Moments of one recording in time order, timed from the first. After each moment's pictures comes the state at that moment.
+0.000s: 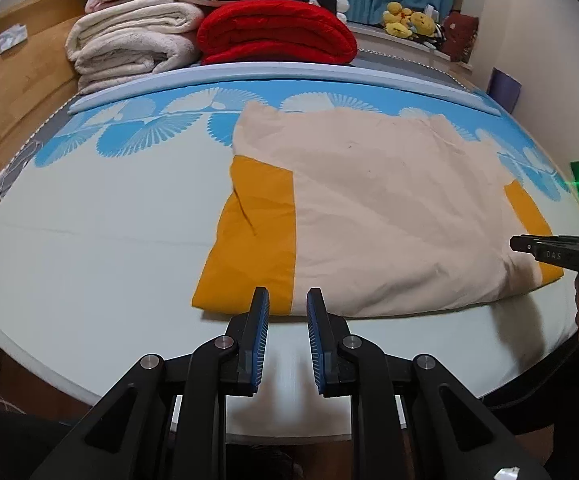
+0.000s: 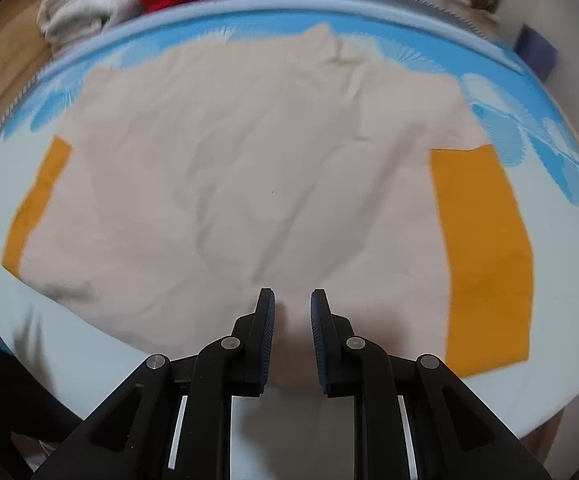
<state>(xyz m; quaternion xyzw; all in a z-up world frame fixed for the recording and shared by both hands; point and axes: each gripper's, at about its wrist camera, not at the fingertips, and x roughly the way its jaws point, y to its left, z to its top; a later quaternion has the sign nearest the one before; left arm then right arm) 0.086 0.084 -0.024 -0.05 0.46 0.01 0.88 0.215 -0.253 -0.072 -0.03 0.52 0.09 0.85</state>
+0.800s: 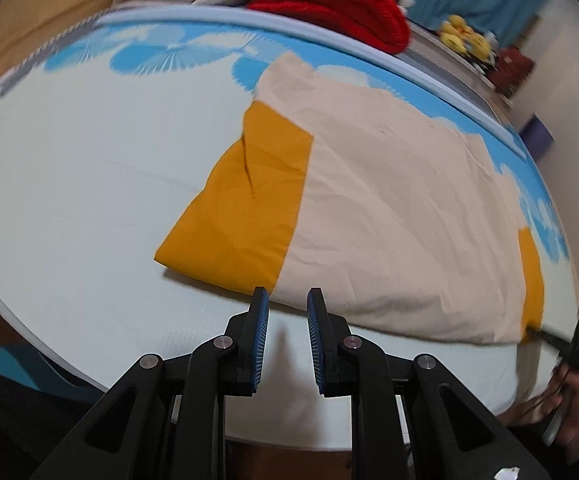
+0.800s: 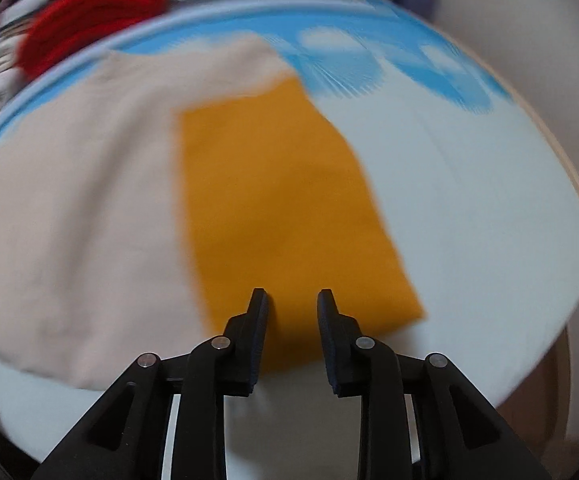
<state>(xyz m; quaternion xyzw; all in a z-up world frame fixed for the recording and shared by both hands) 0.112 0.097 -0.064 -0.19 0.51 0.05 0.84 0.203 -0.405 -0.130 0.07 0.57 -0.11 0.81</state>
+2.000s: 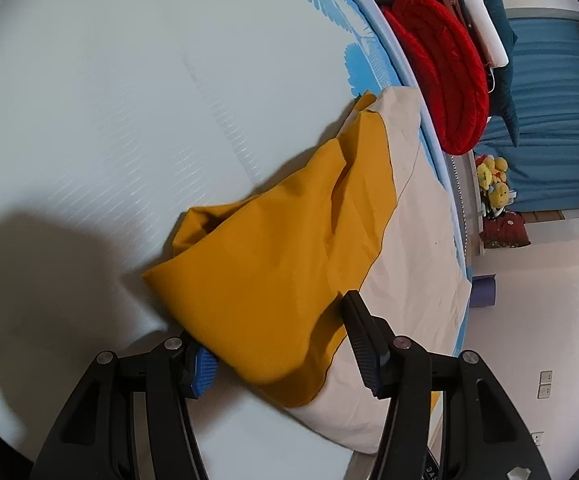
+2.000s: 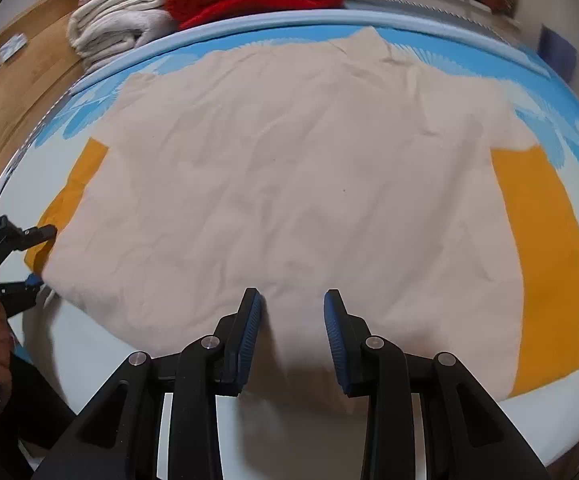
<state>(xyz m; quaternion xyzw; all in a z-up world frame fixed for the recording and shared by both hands) 0.136 0.181 -0.157 -0.53 0.44 0.06 0.72 0.212 -0.210 -0.113 0.01 0.51 0.15 0.85</state>
